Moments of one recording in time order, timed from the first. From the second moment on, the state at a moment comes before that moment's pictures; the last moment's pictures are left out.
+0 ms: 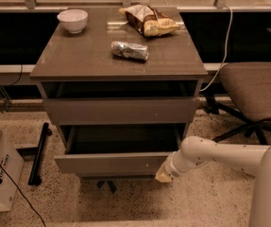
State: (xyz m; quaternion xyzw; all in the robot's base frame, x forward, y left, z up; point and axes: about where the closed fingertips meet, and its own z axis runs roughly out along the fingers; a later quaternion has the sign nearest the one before) arm 0.530 -0.122 0.407 -0.54 0.81 0.17 0.16
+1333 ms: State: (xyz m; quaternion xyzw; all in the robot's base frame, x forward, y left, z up) arm 0.620 -0.146 0.412 -0.52 0.81 0.08 0.25
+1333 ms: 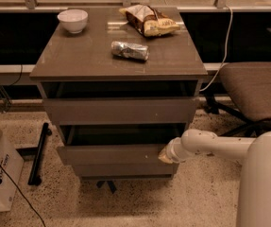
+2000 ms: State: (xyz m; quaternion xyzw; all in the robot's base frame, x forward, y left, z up) arm 0.639 -0.148 0.419 -0.52 0.81 0.07 0.27
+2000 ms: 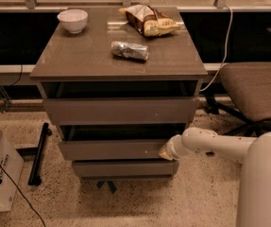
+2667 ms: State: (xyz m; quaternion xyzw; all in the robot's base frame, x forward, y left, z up) arm 0.637 -0.144 0.416 -0.52 0.81 0.07 0.26
